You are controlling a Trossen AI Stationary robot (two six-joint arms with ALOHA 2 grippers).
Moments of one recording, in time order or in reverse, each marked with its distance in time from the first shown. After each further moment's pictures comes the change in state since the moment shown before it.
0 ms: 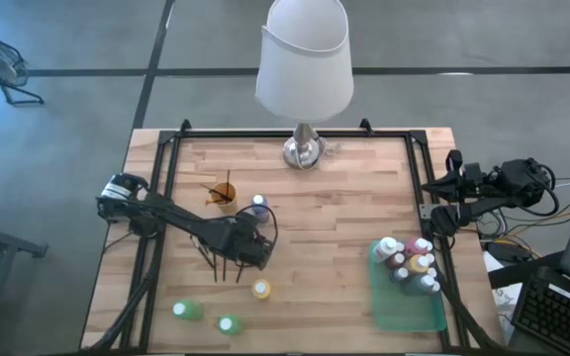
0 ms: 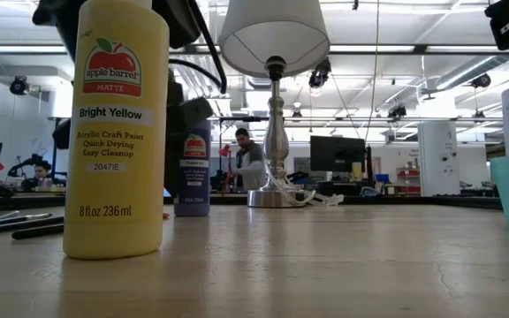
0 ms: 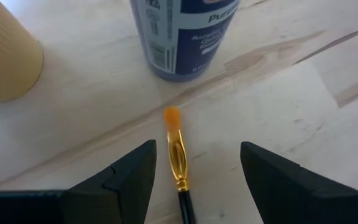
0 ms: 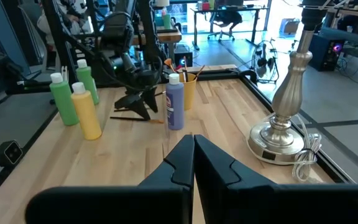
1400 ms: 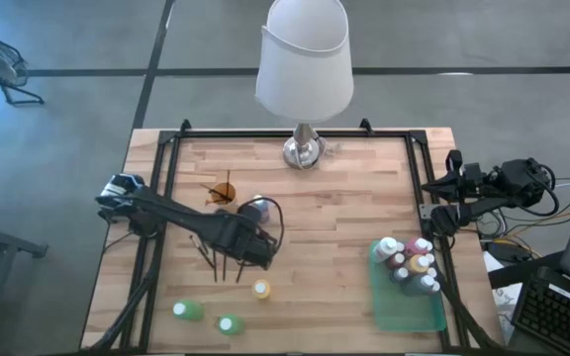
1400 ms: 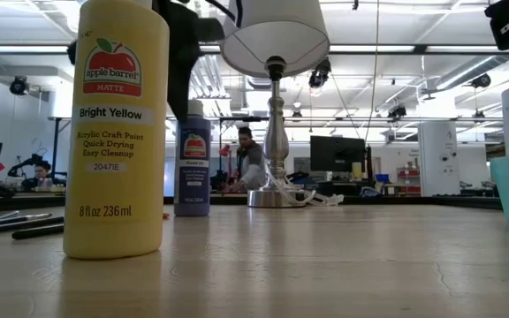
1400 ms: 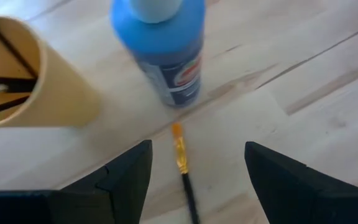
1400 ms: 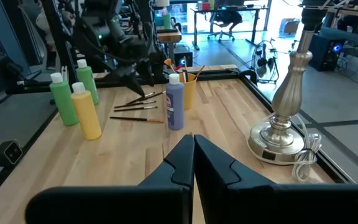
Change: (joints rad) left arm -0.019 -0.003 0.367 -0.480 -0.025 0.031; right arm 0.000 0.000 0.000 0.000 0.000 0.000
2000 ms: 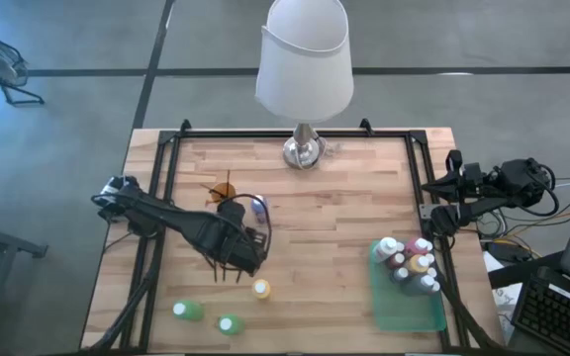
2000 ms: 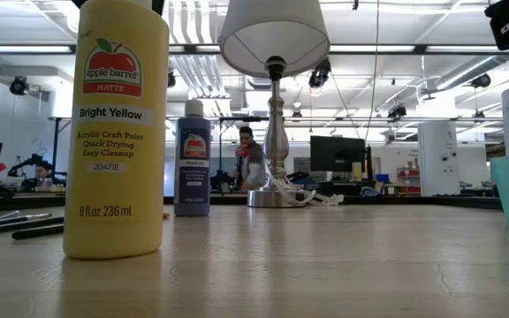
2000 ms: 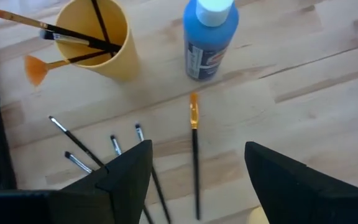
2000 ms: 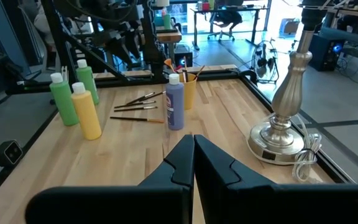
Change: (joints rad) left arm -0.071 -0.003 0.331 -0.449 0.086 -0.299; right arm 0.000 0.000 0.000 0.000 0.000 0.000
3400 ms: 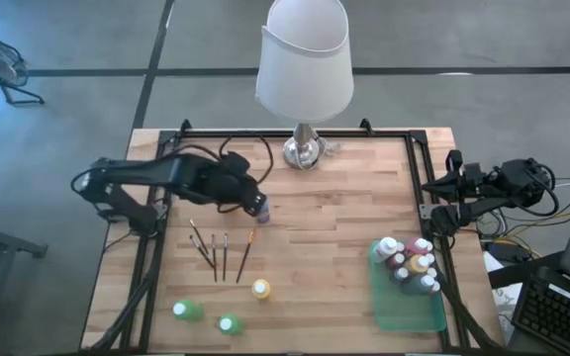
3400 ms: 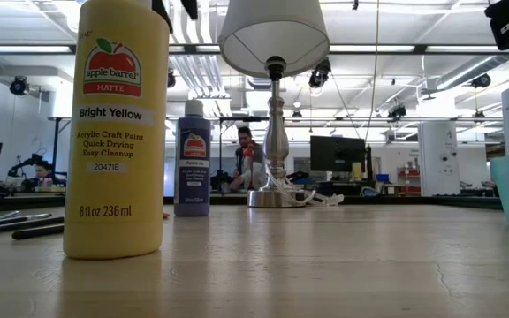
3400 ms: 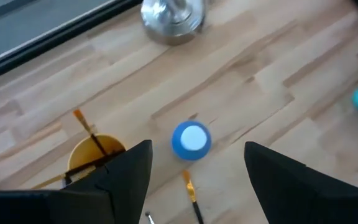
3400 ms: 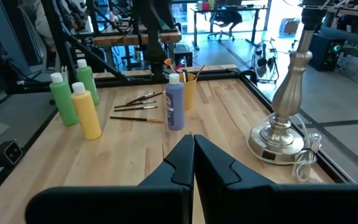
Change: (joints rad) left arm 0.272 -0.177 0.068 0.156 -0.053 0.634; right arm 0.000 0.000 0.000 0.000 0.000 0.000
